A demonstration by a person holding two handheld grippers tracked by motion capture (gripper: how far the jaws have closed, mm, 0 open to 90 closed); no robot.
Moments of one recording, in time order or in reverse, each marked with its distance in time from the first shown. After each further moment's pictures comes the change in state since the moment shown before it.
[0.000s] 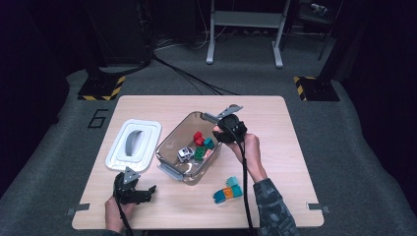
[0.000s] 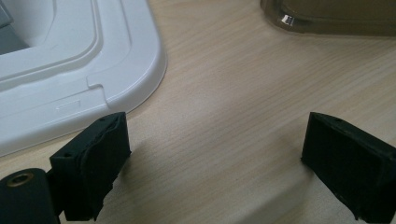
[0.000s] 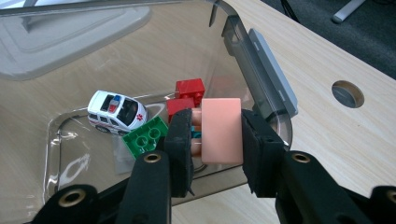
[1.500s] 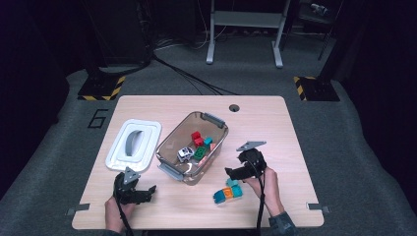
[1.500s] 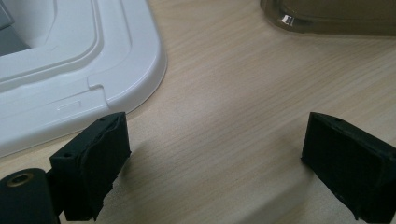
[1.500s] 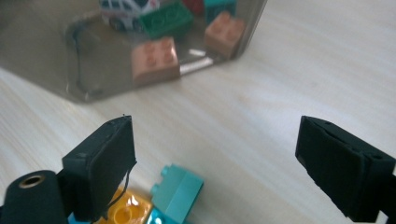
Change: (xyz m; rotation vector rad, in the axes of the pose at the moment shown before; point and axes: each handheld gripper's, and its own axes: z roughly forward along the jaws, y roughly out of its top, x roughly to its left) left arm 0.000 0.000 0.000 0.000 0.006 0.004; right arm 0.010 -0.112 -0.021 0.066 0.060 0.124
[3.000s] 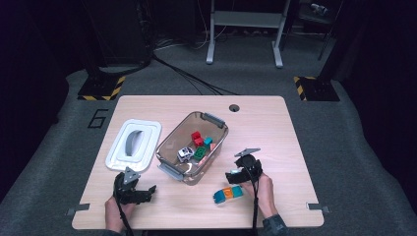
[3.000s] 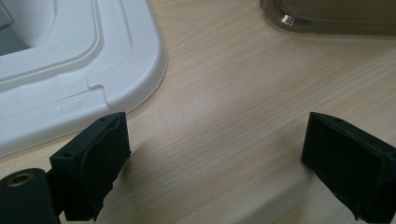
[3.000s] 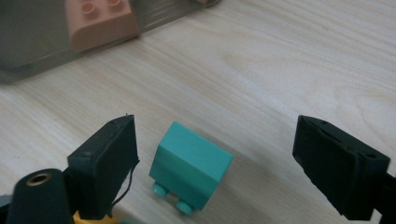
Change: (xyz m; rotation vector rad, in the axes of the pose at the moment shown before) left arm 0.000 0.000 0.001 -0.007 0.007 -0.002; right arm -0.007 -0.025 0.044 0.079 -0.068 0.081
